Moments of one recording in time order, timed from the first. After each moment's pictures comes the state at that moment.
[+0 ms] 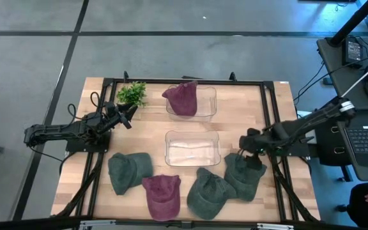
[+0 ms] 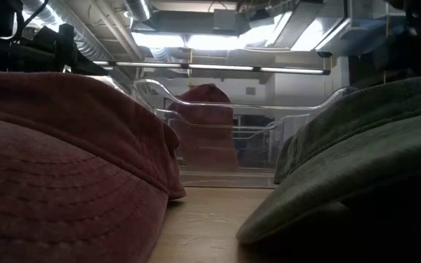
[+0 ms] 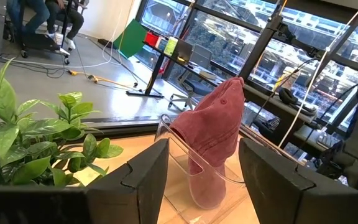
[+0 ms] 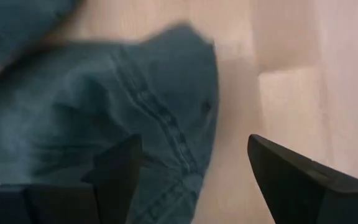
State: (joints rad) left arm 0.12 0.08 0.01 0.09 -0.61 -0.46; right arm 0.37 0.97 0.57 -0.81 0.01 0.53
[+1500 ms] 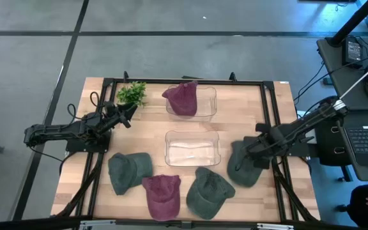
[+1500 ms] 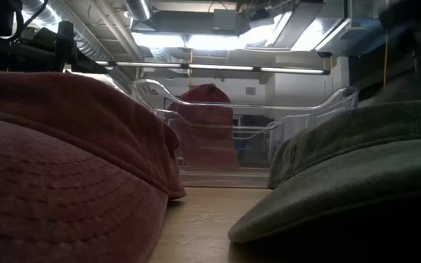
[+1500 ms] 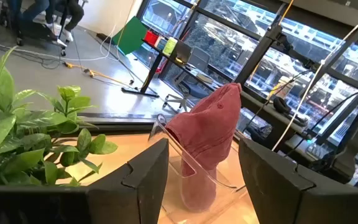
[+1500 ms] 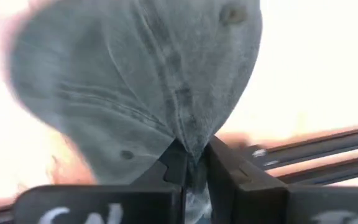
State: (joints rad) left arm 0.12 0.08 0.01 0.10 -0.61 -0.54; right arm 0.46 1.18 1.02 -1.45 0.16 0.60
